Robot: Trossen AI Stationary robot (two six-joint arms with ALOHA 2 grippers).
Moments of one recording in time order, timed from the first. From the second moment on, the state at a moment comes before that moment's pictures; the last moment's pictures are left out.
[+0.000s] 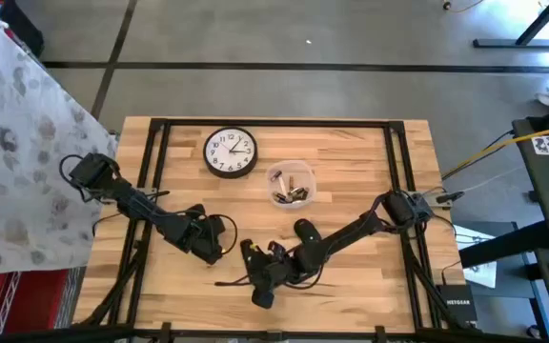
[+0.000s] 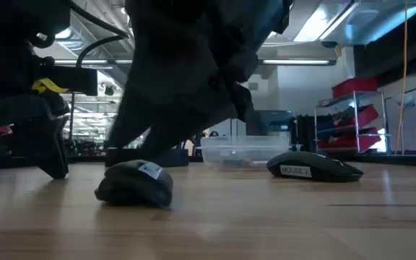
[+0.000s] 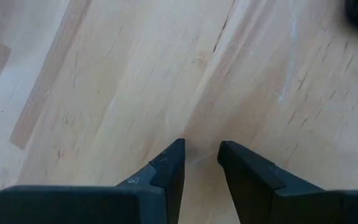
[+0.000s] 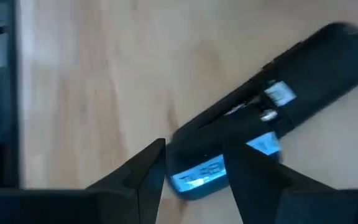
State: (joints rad) left arm -0.49 1.59 0.73 -0.56 -0.47 -0.89; right arm 0.45 2.22 1.64 -0.39 0.25 0.76
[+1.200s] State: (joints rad) left arm -0.49 1.59 0.73 -0.48 -0.46 -0.88; right arm 0.44 2.27 1.67 -0.47 0.28 0.91
